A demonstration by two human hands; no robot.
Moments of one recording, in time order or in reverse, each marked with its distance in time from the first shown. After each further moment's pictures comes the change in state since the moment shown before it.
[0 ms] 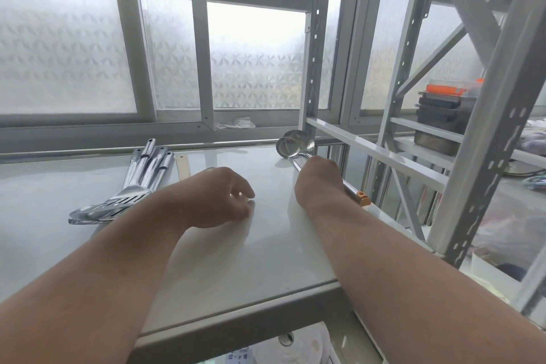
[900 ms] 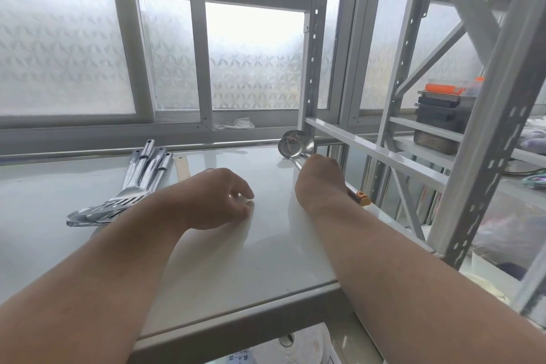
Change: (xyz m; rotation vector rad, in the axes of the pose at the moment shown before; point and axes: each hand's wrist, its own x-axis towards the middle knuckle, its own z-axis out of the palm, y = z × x) left_hand 0.002 -0.003 0.000 0.032 -0.015 0.000; right_hand -0.004 0.001 -0.006 -0.001 0.036 -0.020
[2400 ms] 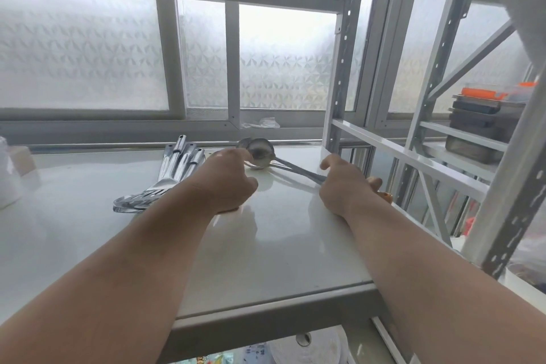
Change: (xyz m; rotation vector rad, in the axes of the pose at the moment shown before) left_hand -0.002 -0.004 -0.012 -0.013 0.262 -0.201; right_hand -0.030 0.003 -0.031 0.147 -0.229 -0.050
